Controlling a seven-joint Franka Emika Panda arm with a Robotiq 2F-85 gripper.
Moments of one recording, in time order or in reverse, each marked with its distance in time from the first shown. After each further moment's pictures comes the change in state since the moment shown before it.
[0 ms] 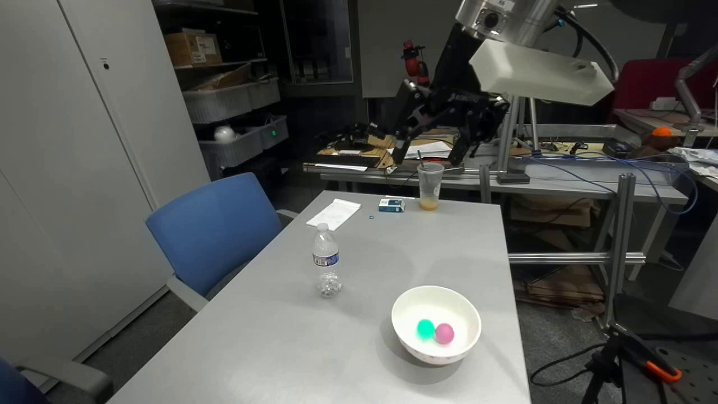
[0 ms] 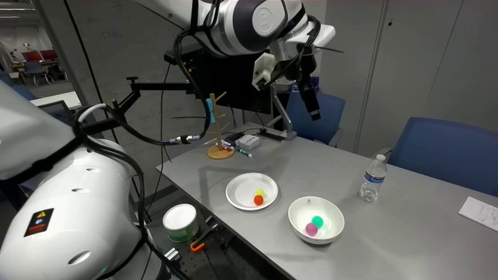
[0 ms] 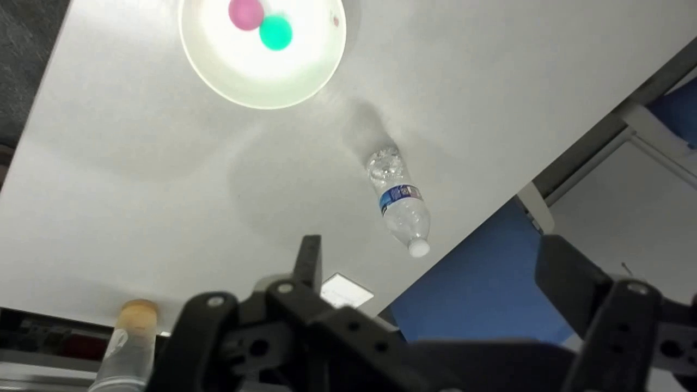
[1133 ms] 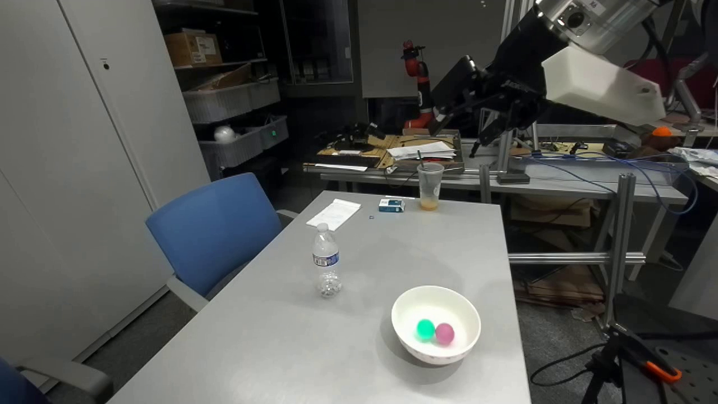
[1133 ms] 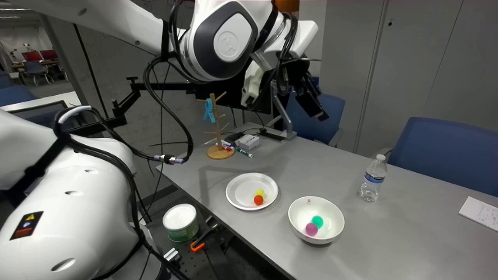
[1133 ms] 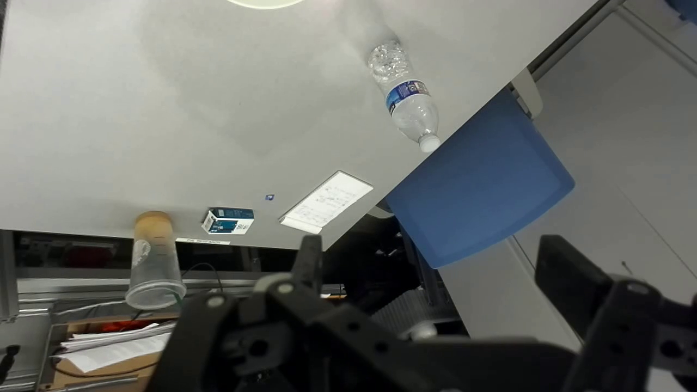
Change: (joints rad) arm -0.105 -0.250 0.047 -0.266 -0.020 0.300 0.027
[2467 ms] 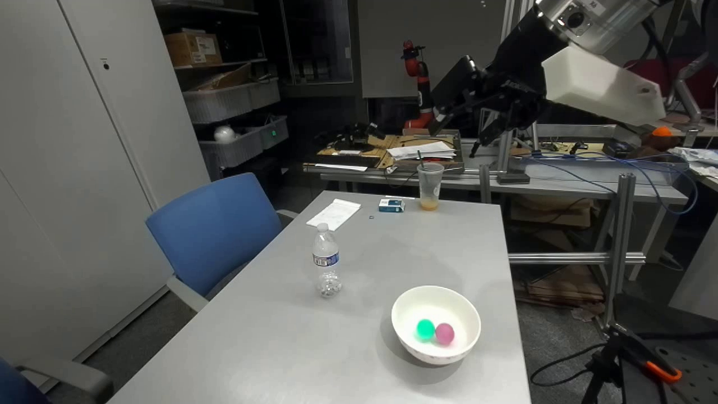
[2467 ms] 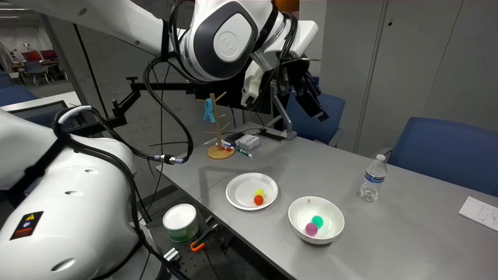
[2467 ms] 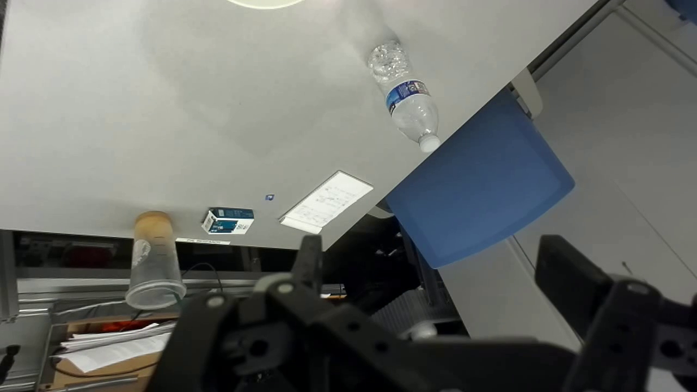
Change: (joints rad) arm 0.000 0.000 0.000 0.000 0.000 0.000 0.000
